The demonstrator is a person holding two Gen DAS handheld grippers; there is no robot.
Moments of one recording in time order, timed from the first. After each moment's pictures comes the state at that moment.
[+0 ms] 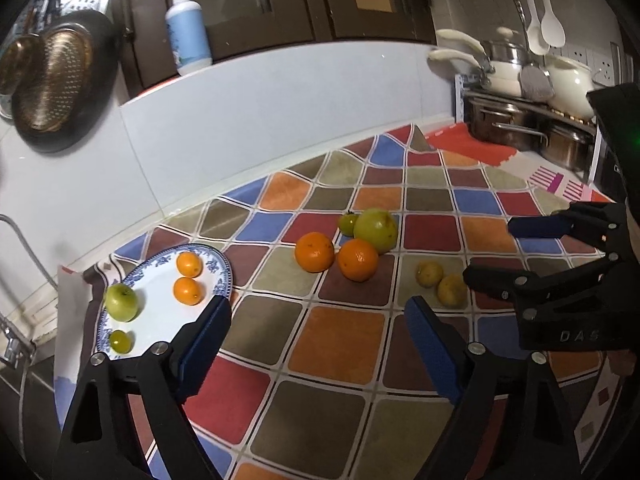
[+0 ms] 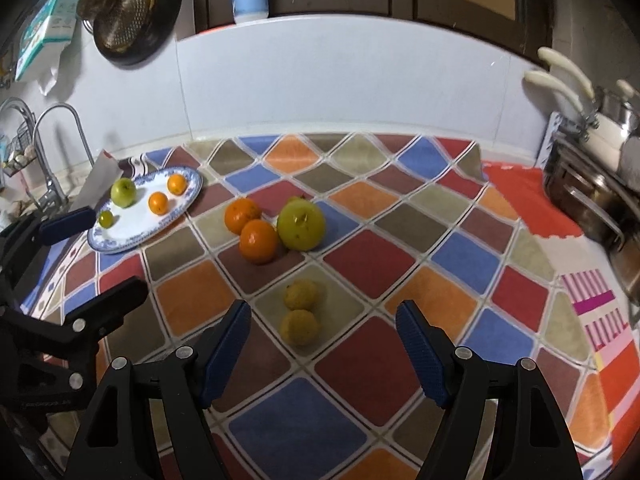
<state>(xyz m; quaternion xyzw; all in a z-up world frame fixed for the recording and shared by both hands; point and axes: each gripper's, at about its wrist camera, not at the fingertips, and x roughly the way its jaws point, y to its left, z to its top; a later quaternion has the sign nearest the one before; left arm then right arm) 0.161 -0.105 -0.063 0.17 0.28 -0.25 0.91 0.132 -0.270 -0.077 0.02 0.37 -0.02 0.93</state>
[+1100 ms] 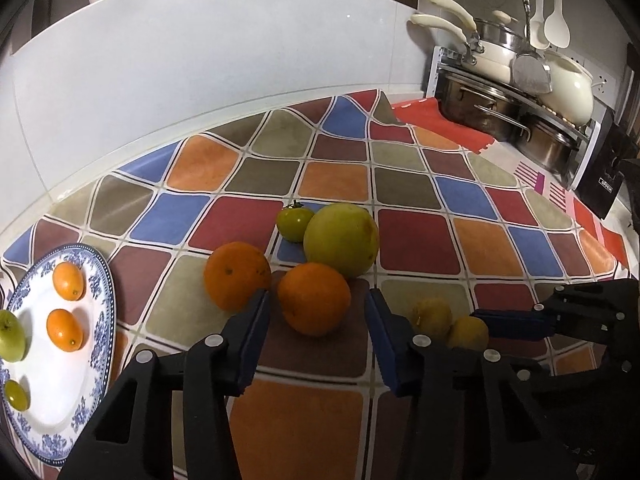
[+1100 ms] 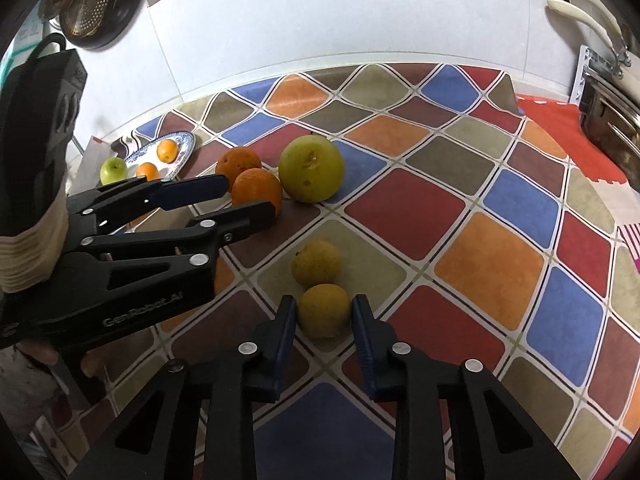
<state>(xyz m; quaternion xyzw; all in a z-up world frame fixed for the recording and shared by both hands) 0.252 -0.161 -0.108 0.13 0.36 -0.35 0.85 0.168 -0.275 -0.120 0.08 0.44 0.01 0.89</state>
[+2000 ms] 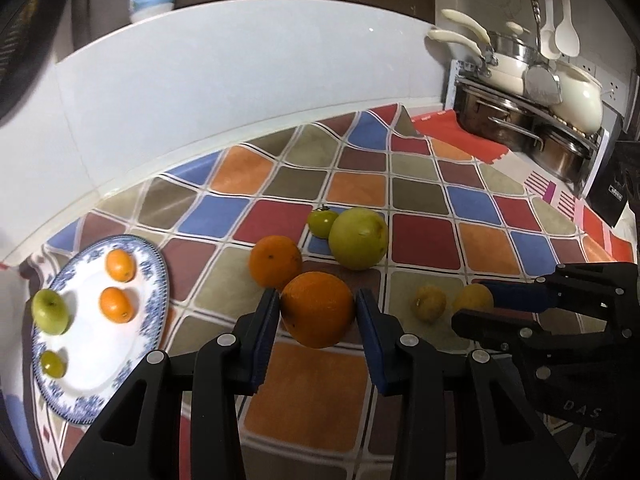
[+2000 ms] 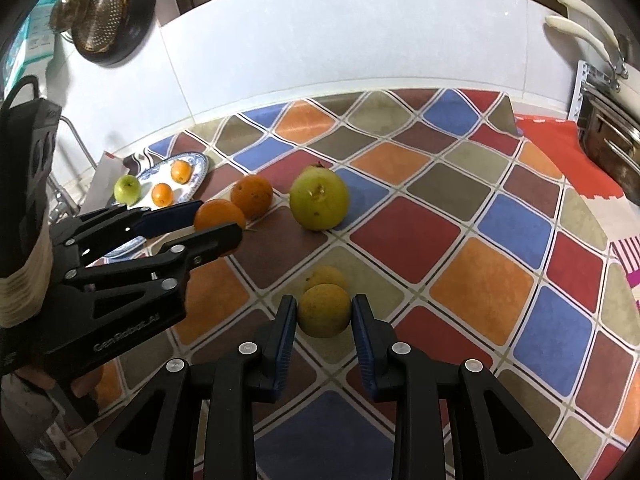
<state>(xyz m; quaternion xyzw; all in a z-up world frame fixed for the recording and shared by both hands) 0.221 -0.134 -0.082 0.13 0.34 -0.30 0.88 0.160 -0.273 -0.101 0.08 0.41 0.02 0.91</state>
